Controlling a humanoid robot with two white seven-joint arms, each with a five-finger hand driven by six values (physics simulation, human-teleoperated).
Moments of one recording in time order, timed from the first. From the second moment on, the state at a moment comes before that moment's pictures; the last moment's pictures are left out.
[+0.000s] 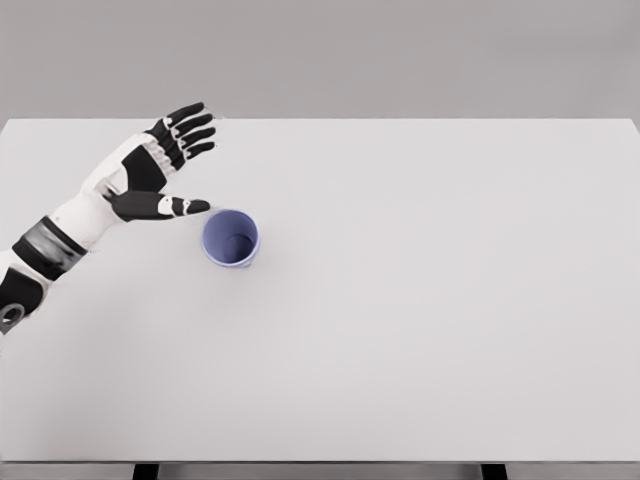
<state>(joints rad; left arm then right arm) -0.48 0.85 -0.79 -1.57 1.05 -0.36 -0.25 -0.07 0.00 -0.21 0.18 -0.35 -0.08 0.15</state>
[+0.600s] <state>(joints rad) -0.45 1.10 -0.74 -1.69 0.70 -0.61 -0.61 -0.07 0.00 -0.21 0.18 -0.35 -0.08 0.15</state>
